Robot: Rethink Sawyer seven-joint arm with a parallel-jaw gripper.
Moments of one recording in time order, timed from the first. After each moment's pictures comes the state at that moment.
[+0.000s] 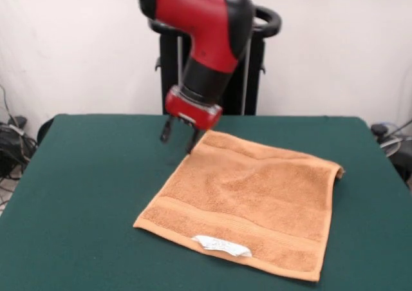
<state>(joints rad) -0.07 -0.41 -0.37 1.93 -0.24 -0.11 2.13</state>
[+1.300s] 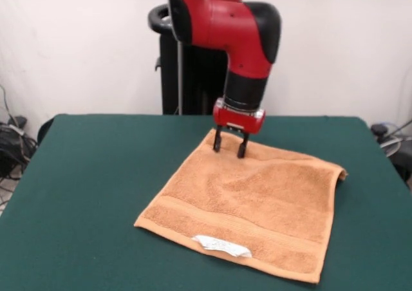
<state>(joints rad) -0.06 -0.38 -0.19 2.02 -0.24 -0.20 2.13</state>
